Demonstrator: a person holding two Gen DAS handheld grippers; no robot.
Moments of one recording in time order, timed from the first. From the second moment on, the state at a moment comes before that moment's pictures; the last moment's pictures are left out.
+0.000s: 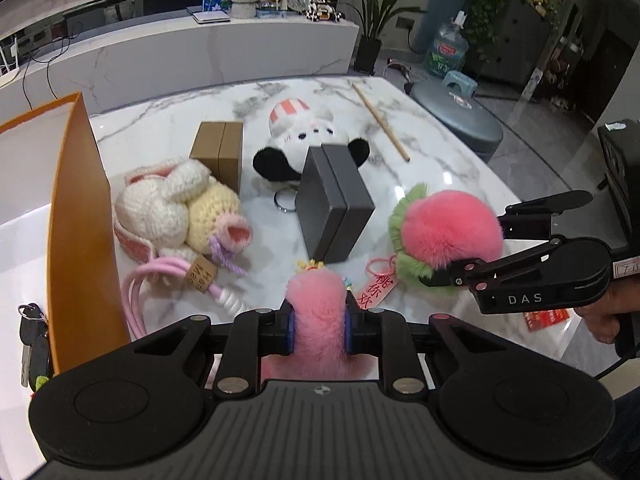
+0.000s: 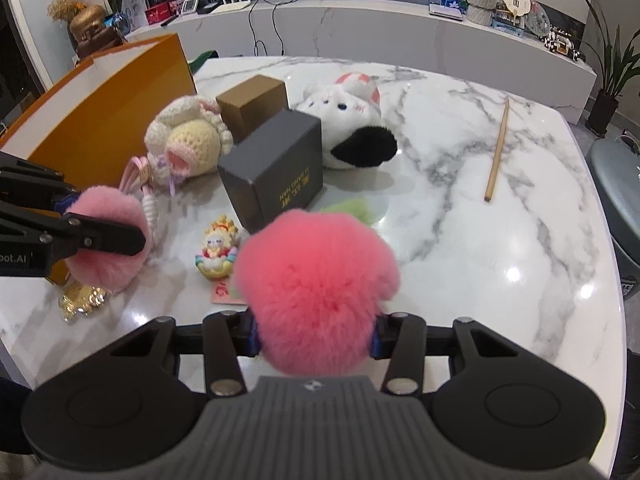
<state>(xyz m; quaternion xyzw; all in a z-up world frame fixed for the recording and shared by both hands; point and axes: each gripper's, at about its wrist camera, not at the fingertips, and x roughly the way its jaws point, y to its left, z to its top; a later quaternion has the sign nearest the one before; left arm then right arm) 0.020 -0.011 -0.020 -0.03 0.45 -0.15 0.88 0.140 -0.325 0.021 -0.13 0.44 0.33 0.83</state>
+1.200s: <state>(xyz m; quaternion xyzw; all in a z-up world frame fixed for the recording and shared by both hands) 0.000 0.072 0.079 -0.12 0.33 -0.10 0.93 0.106 -0.252 0.131 -0.07 0.32 0.39 0.86</state>
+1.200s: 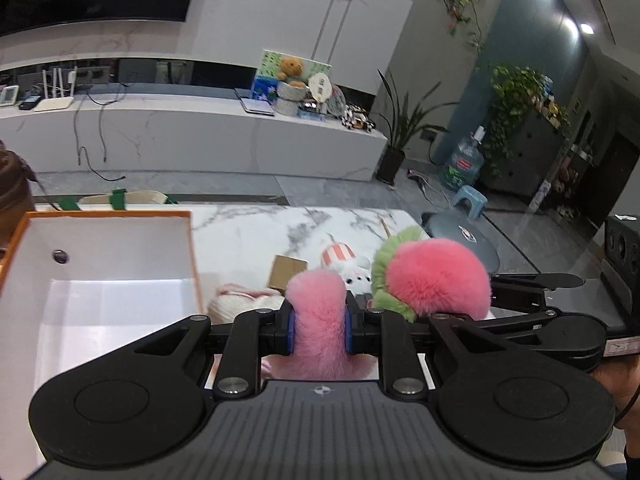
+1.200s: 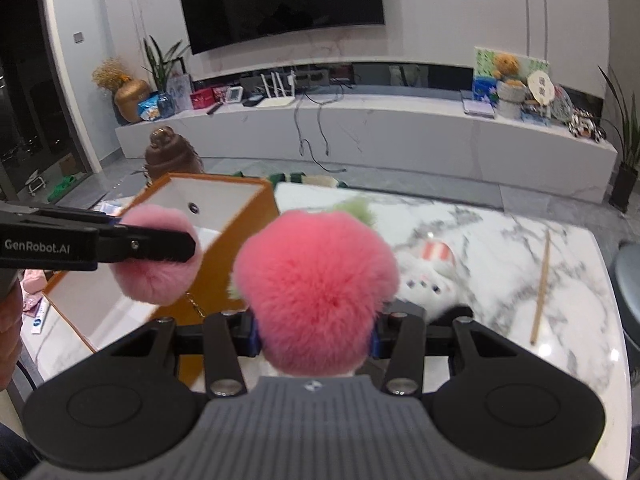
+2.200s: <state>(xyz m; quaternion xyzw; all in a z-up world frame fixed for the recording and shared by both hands) -0.039 0.191 0.055 -0.13 0.37 0.00 0.92 0.024 -0.106 0.136 -0.14 0.29 0.52 0.79</state>
